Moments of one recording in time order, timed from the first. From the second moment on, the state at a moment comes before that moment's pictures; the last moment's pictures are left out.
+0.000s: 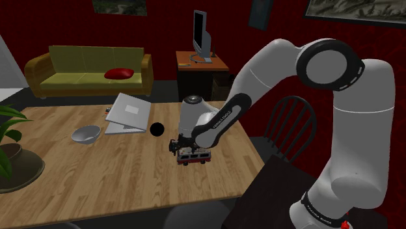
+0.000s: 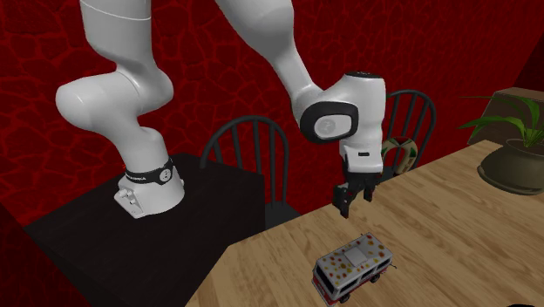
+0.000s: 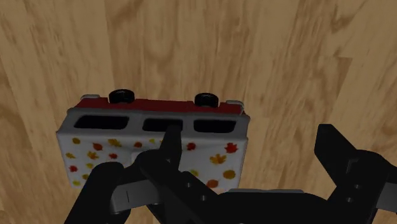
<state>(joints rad) 0.01 0.41 0.24 -2.18 -0.29 2.72 1.04</state>
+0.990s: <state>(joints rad) 0.08 0.64 0.14 -2.03 -0.36 2.80 1.15</state>
